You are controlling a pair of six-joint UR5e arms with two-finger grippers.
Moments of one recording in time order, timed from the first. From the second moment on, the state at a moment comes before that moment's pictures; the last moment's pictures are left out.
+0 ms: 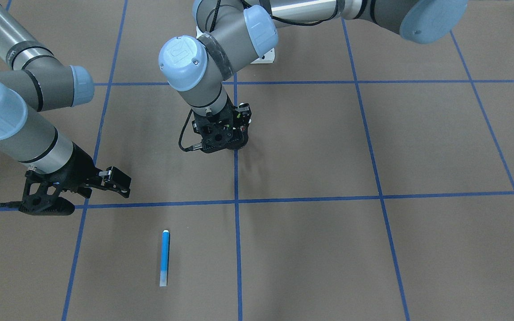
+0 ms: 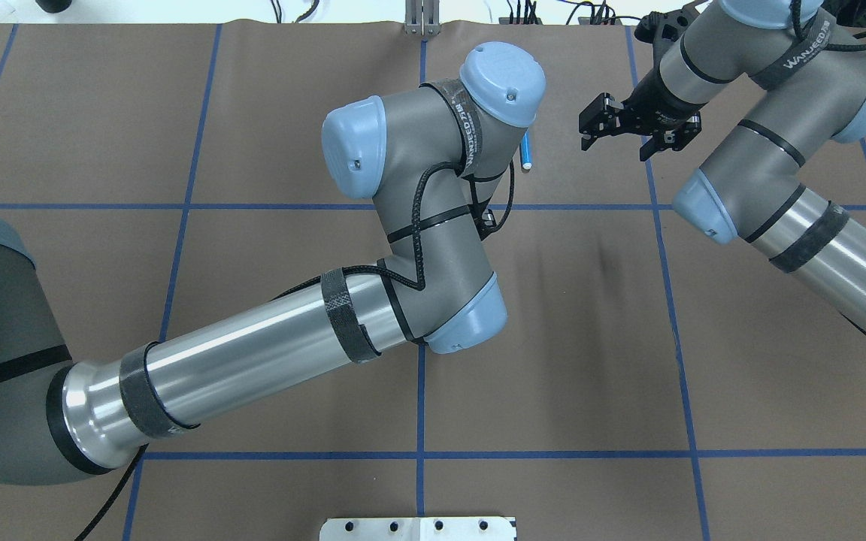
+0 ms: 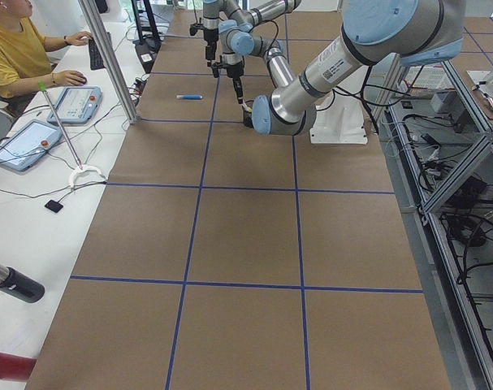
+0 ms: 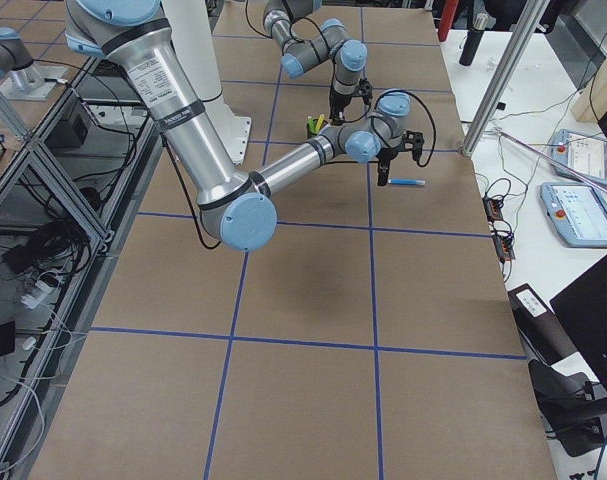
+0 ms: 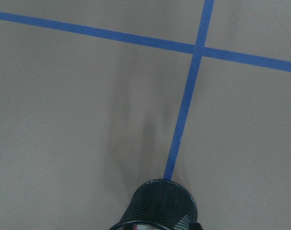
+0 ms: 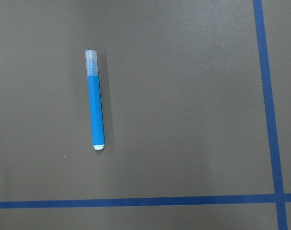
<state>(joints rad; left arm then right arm) -0.56 -2.75 -1.23 -1.18 -1.98 -1.26 0.96 -1.03 1.52 -1.31 2.22 1.01</state>
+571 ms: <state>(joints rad) -0.55 -2.75 -1.24 -1.18 -1.98 -1.26 0.95 -1.03 1.52 -1.31 2.22 1.01</state>
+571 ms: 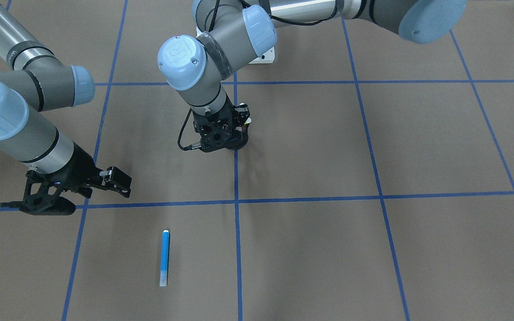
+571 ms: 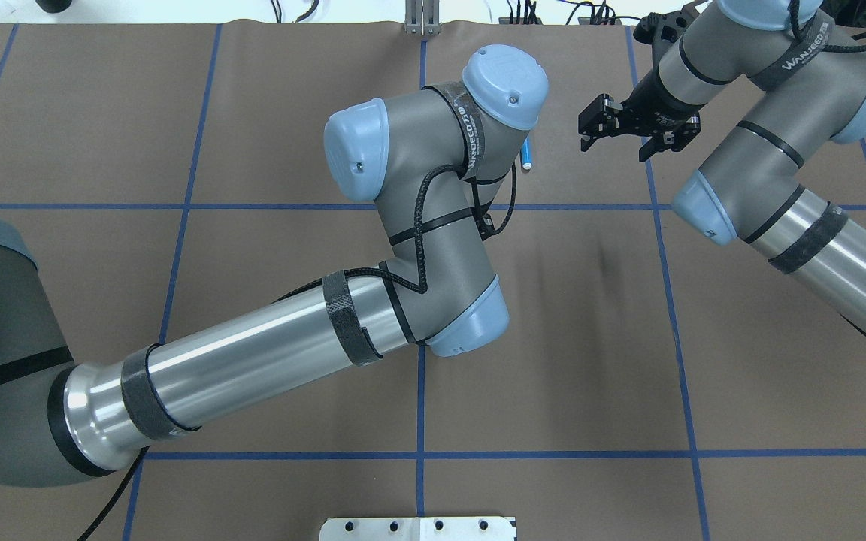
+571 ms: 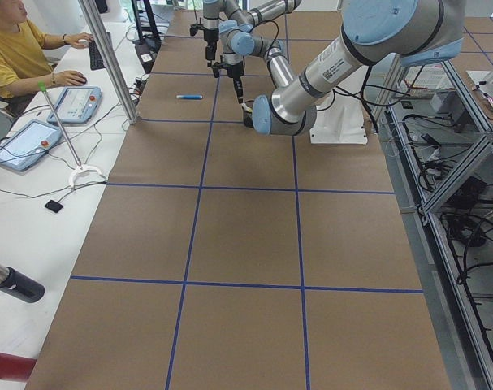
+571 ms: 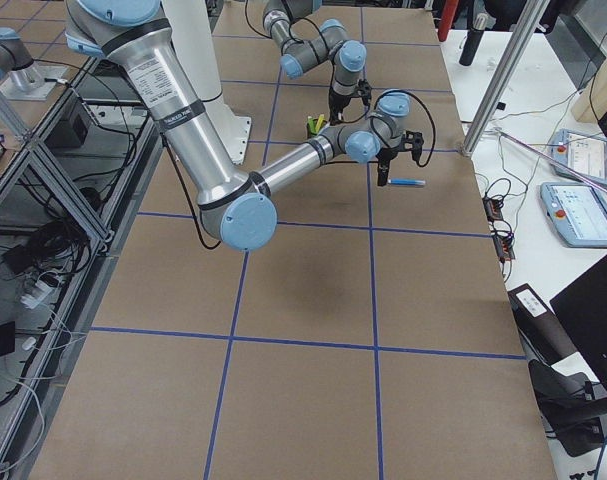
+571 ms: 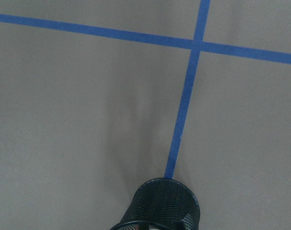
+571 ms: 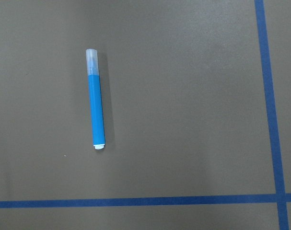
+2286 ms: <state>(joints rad) -0.61 -2.65 -1.73 -1.27 -1.76 -1.29 0.97 -1.03 1.53 -1.31 2.22 1.01</state>
